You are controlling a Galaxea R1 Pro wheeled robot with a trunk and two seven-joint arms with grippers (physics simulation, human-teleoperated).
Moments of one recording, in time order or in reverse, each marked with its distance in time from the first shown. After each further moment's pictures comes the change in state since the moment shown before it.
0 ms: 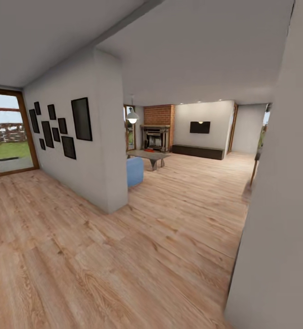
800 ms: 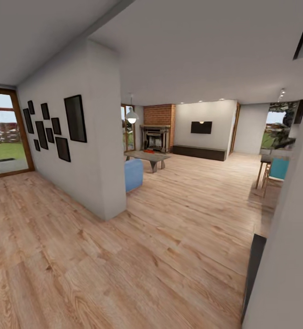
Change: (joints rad) left arm 0.000 0.000 -0.001 0.001 0.000 -0.003 0.000; right arm 0.000 0.001 0.000 0.000 -0.002 -0.002 0.000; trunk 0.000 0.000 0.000
